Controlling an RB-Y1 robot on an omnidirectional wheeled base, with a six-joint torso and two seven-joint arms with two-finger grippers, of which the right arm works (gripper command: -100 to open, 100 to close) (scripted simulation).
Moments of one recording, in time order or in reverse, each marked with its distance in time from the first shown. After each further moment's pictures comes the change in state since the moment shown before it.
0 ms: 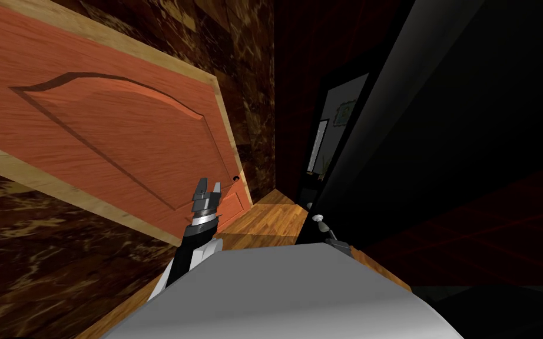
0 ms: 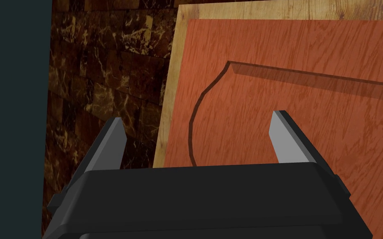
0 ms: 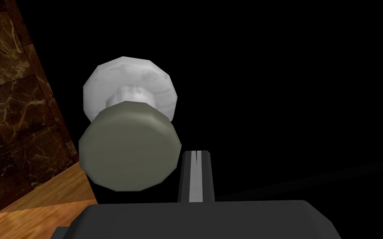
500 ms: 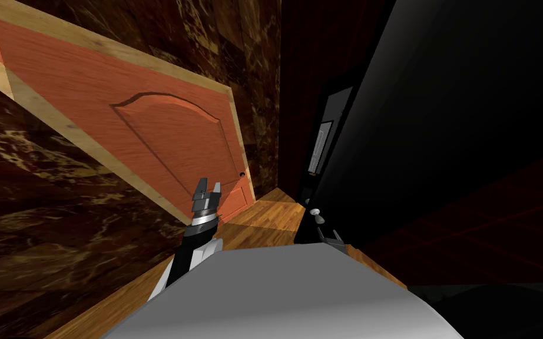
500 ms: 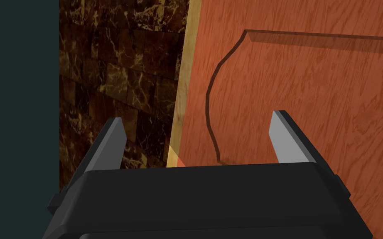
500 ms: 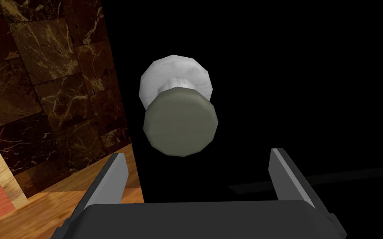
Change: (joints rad) arm -0.018 0.000 0.041 0.001 0.044 -0.029 -0.015
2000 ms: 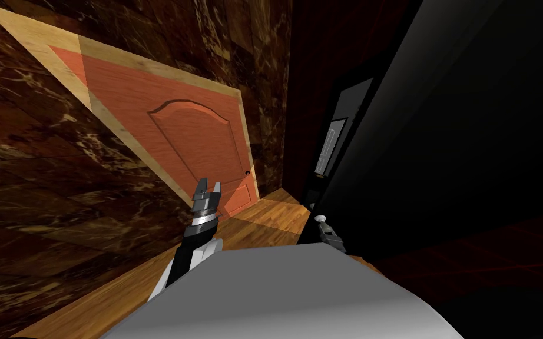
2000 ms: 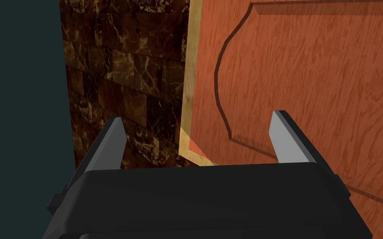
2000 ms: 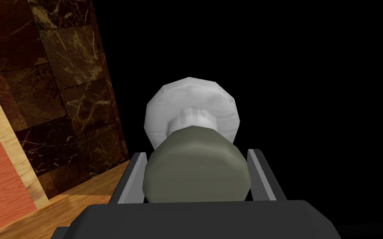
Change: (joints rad) arm -0.067 0.016 -0.006 0.077 0.015 -0.020 -0.041
